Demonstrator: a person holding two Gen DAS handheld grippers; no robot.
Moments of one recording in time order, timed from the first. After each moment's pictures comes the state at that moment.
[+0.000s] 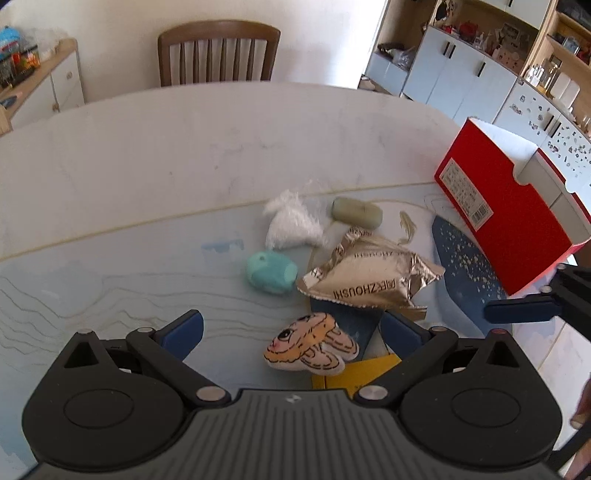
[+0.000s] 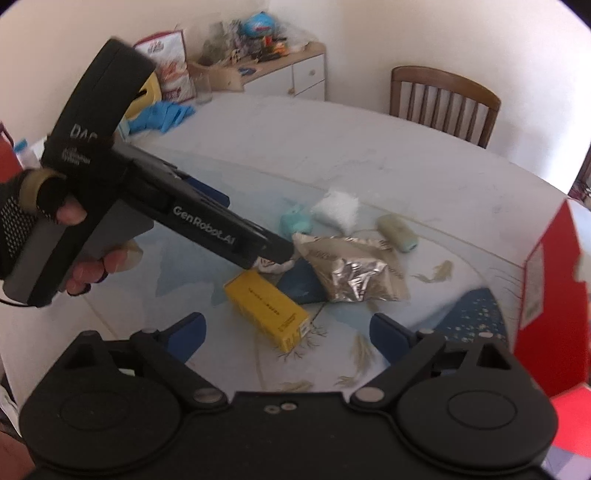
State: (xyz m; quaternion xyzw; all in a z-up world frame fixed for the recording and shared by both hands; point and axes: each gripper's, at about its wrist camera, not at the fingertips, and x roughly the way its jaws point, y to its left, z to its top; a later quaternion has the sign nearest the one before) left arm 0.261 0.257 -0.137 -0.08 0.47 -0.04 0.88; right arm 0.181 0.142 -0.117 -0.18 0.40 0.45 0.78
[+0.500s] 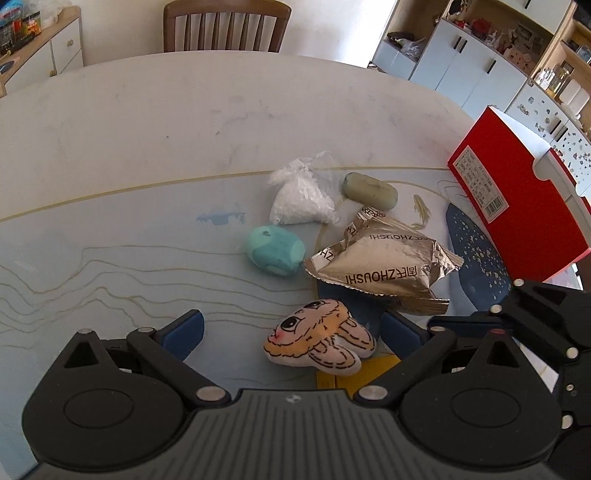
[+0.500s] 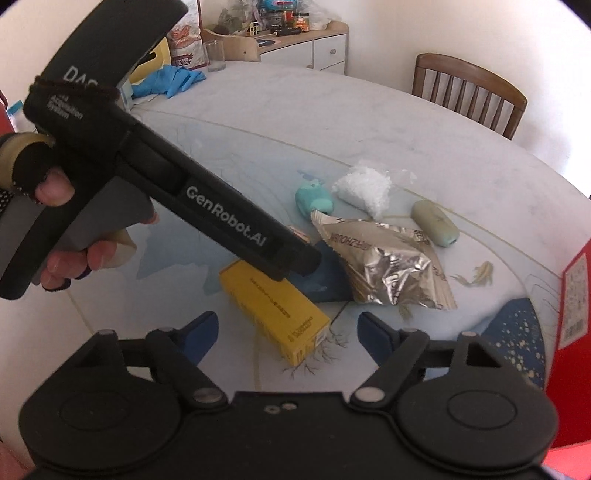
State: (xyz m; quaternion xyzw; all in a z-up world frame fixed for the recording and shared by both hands) left arm 0.271 0.262 -0.161 -0.11 0.49 -0.04 0.86; right arm 0.185 0.175 -0.157 -0.22 0.40 0.47 0.76
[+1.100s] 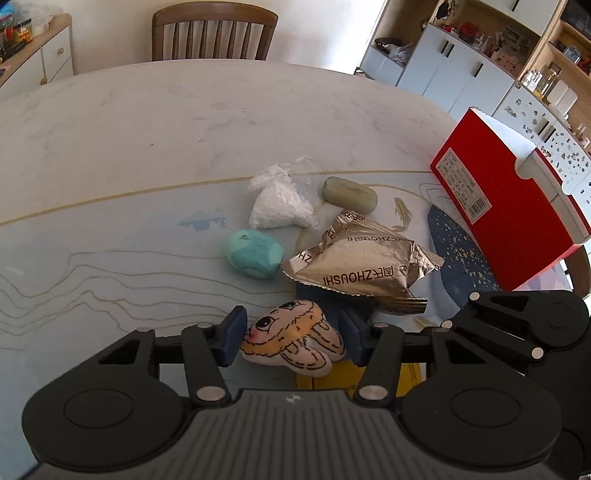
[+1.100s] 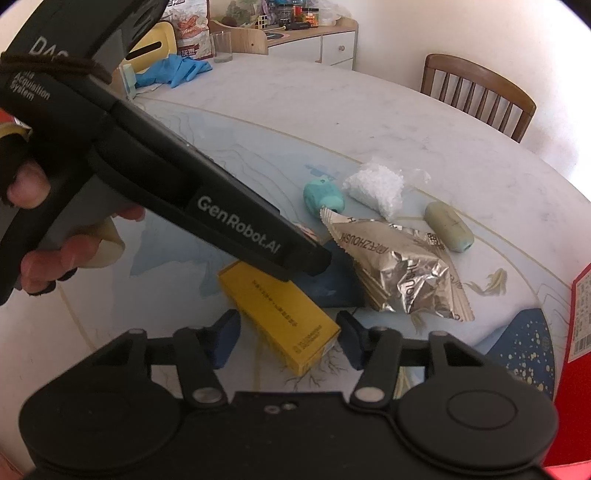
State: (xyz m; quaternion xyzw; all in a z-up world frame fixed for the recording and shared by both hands) left arm 0.268 0.255 -0.155 -0.11 0.48 -0.06 0.87; right arm 0.186 0.187 -0.168 -0.24 0.40 0.47 0.75
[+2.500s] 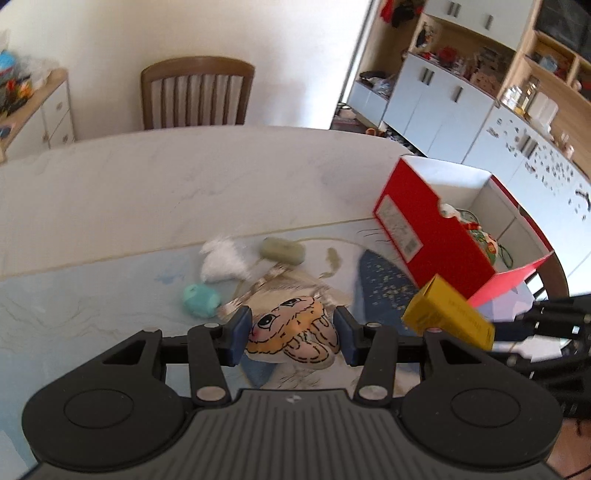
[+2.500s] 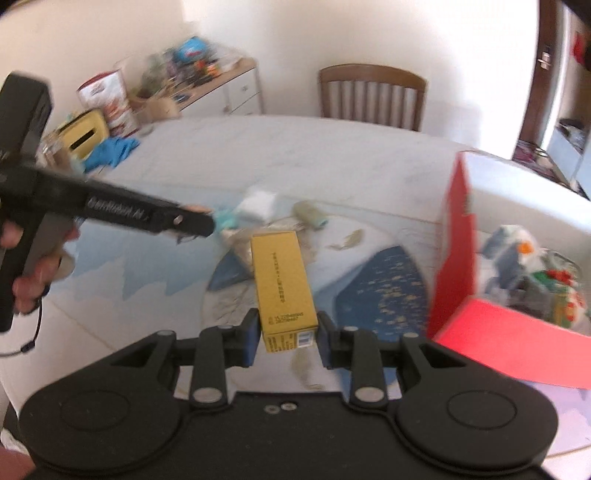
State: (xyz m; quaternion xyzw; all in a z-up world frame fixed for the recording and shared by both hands) left arm 0.237 0.199 -0.070 -0.08 0.42 -0.06 0.90; right arm 0.190 0.056 -0.085 -0.12 0.41 0.37 0.82
